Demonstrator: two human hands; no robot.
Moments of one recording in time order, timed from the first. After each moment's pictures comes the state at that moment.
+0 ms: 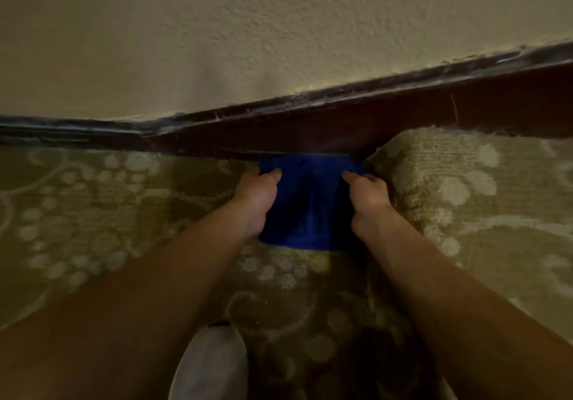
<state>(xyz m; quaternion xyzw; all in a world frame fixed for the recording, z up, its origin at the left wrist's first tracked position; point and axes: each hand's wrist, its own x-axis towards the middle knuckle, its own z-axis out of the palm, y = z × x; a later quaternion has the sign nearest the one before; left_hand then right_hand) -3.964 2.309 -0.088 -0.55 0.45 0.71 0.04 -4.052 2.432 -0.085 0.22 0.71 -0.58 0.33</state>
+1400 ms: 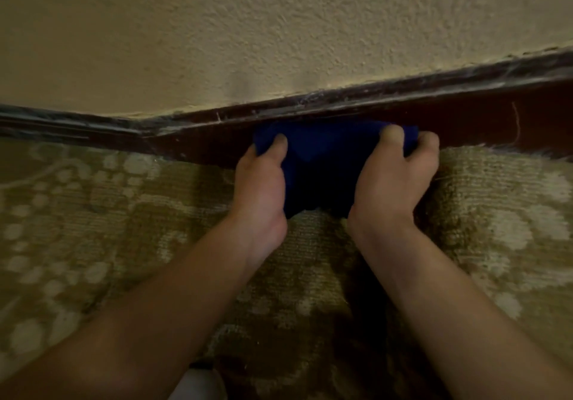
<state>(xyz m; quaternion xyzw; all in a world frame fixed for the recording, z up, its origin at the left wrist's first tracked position) -3.980 2.318 -0.069 -0.44 0.32 0.82 -0.18 -4.056 2.398 -0.050 0.06 0.75 -0.65 0.07</state>
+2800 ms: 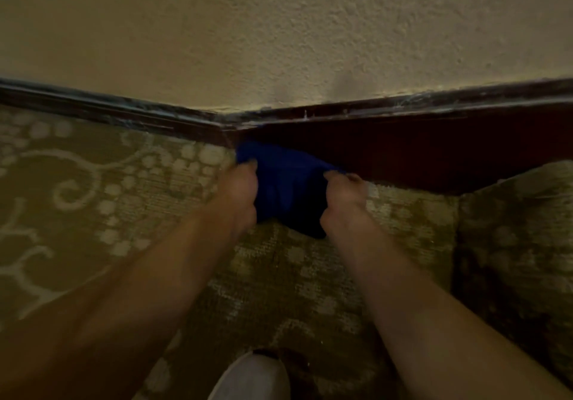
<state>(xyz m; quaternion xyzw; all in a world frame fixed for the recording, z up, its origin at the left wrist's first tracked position) -3.903 2.223 -0.101 -0.60 0.31 0.71 -0.19 -3.990 2.304 -0.097 0.21 0.66 -0.60 0.41</state>
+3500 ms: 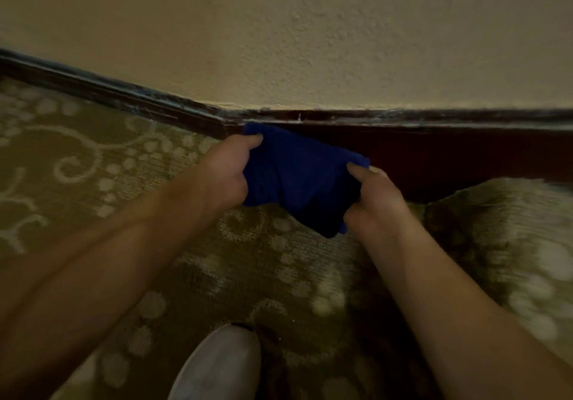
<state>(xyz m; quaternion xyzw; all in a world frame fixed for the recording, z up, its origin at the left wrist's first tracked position) -3.904 2.232 -0.052 -0.59 0.30 0.74 -0.15 -4.017 2.355 -0.063 0.18 0.59 -0.65 0.44</state>
